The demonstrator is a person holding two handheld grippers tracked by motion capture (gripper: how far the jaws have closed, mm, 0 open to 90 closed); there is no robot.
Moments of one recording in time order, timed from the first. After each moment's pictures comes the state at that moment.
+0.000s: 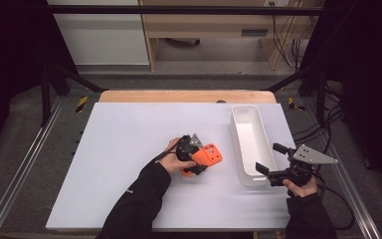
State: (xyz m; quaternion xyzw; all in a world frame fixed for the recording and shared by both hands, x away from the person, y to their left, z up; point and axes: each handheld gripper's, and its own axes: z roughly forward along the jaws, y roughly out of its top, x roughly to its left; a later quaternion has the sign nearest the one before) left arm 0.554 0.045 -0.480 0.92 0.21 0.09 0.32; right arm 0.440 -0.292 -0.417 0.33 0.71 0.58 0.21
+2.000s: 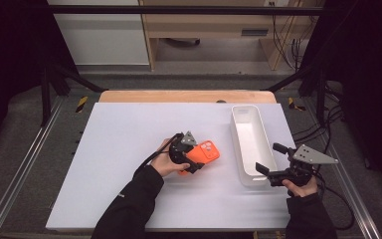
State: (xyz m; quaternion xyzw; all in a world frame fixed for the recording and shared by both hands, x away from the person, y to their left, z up) left arm 0.539 0.067 -0.451 0.91 0.21 0.09 0.36; right arm 0.440 -0.291 -0.416 0.33 0.71 0.58 0.21
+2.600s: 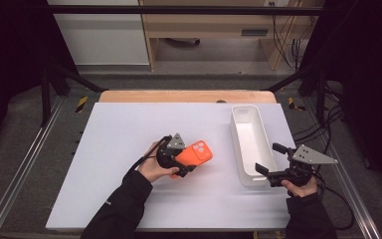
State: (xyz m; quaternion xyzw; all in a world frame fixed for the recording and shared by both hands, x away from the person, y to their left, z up) left arm 0.517 0.099 -0.439 0.89 0.21 0.11 0.39; right arm 0.439 -0.290 -0.416 0.32 0.72 0.58 0.22
